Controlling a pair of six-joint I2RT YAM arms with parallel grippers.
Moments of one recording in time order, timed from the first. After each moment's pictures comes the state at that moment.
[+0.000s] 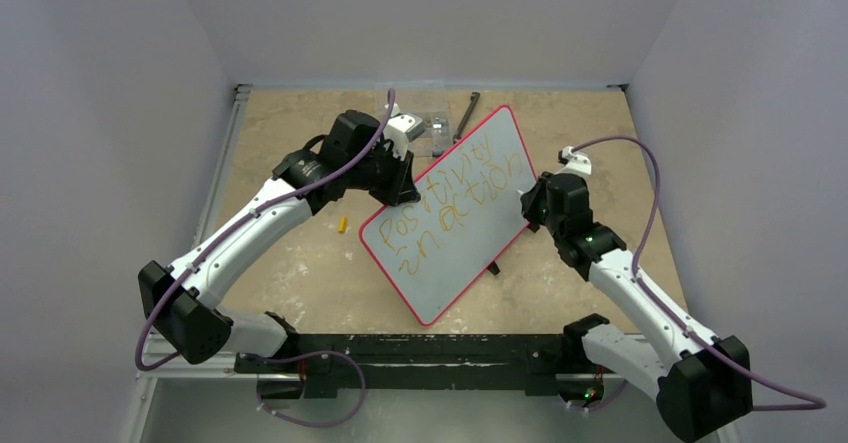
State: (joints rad) left arm -0.65 1.36 1.36 -0.70 0.29 -0.15; right arm 0.38 0.96 0.64 -0.22 0.27 0.55
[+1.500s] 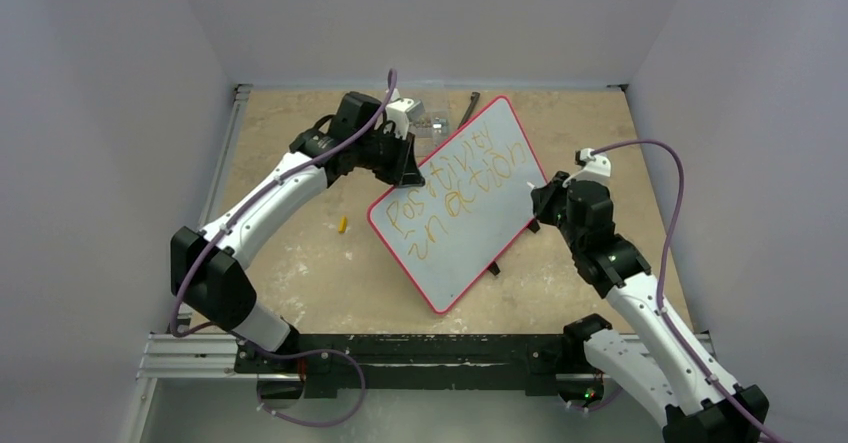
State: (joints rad) left arm -0.54 1.54 1.43 -0.64 0.43 -0.17; right arm 0.38 0.77 0.69 -0.31 0.27 0.49
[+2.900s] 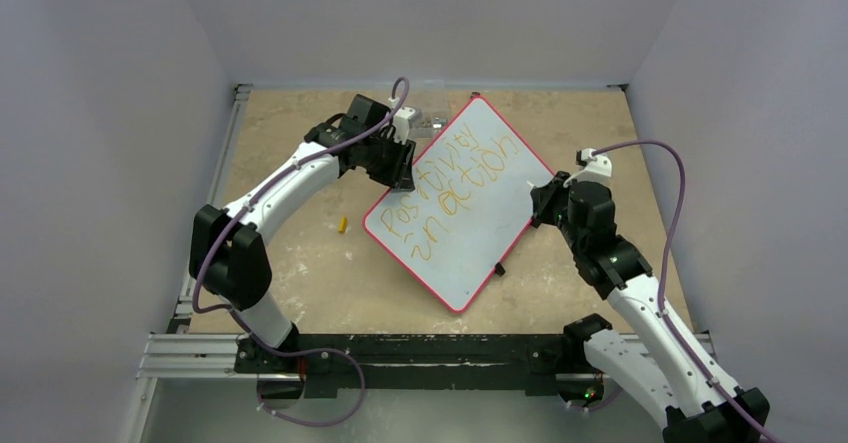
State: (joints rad) left arm -0.51 1.67 1.46 -0.70 0.34 -0.09; right arm 0.38 0.76 0.69 -0.31 0.26 0.49
